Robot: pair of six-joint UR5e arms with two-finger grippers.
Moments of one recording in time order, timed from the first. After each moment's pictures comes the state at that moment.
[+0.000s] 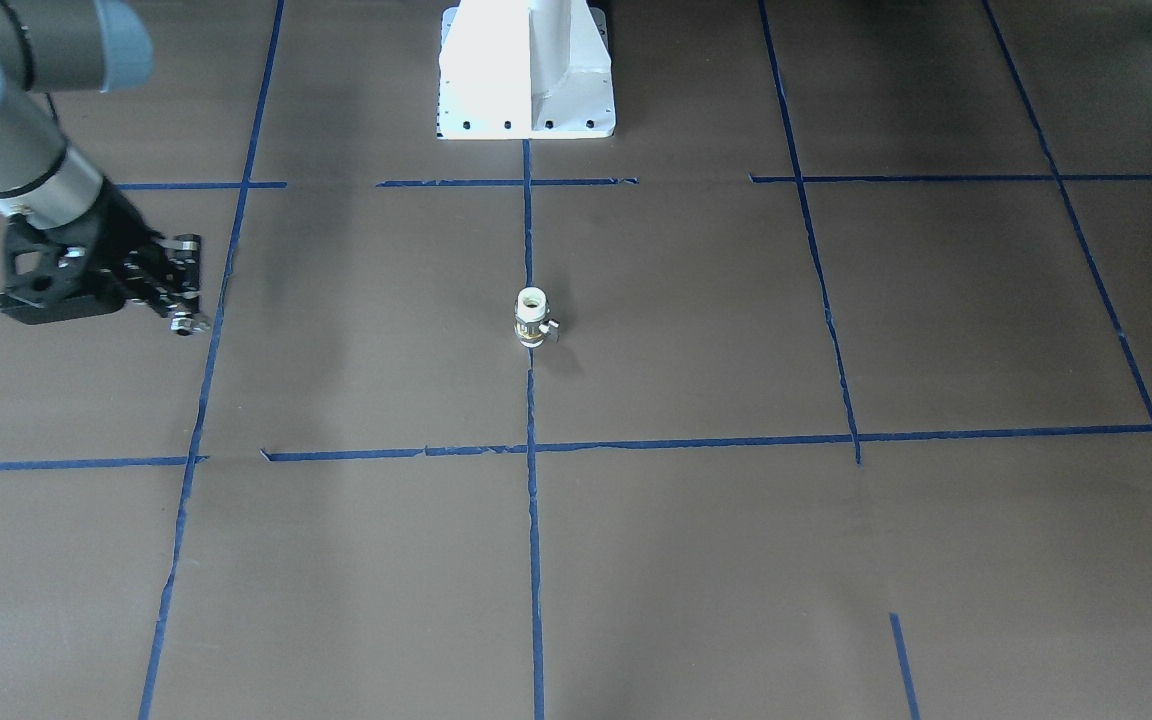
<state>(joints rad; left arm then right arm) -1.59 -1.42 -1.76 -1.50 -2.41 0.15 0.87 -1.21 1.93 -1.63 2.17 0.92</state>
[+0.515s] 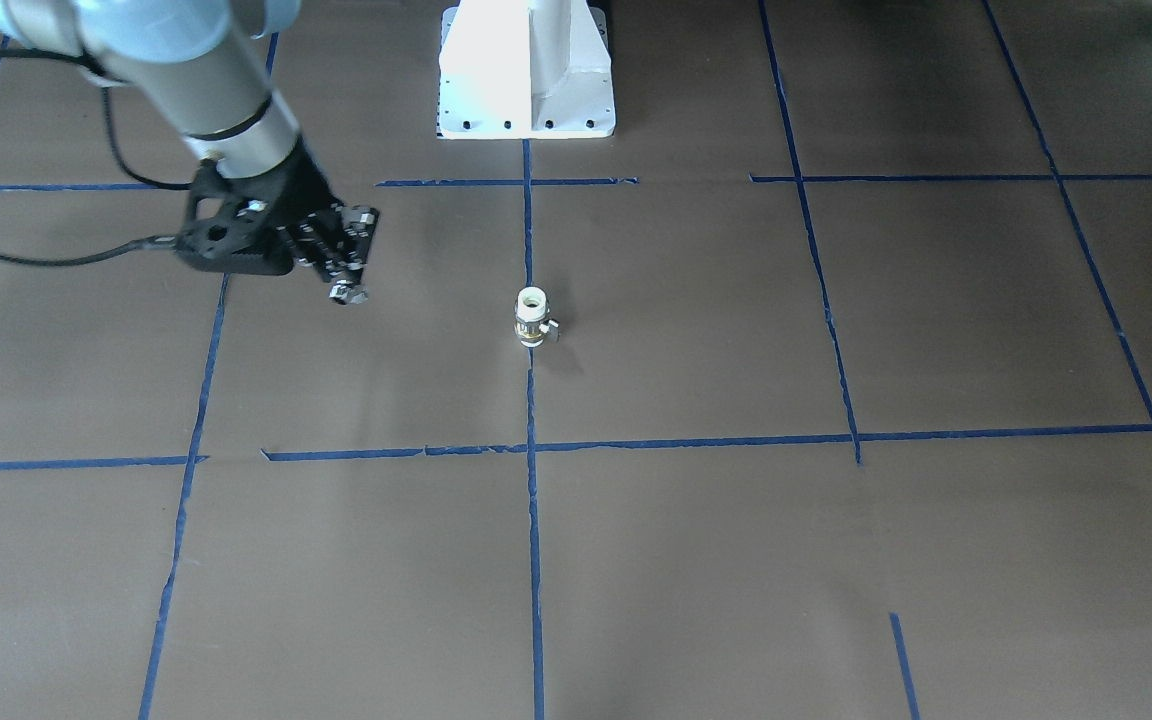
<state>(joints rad) -1.59 -1.42 -1.76 -1.50 -2.41 0.14 0.70 -0.94 1.93 -1.76 2.04 1.40</state>
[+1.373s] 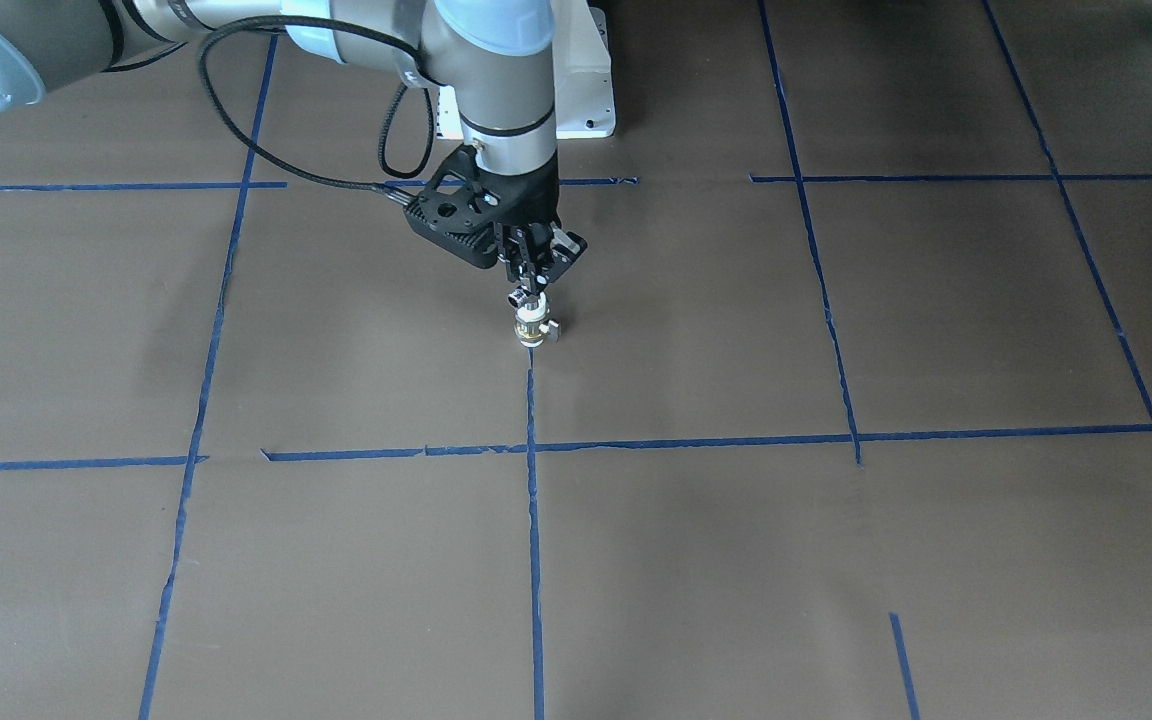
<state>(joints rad) -1.59 -1.42 -1.76 -1.50 -2.41 0.13 0.55 -0.63 1.59 -1.79 1.86 1.85</state>
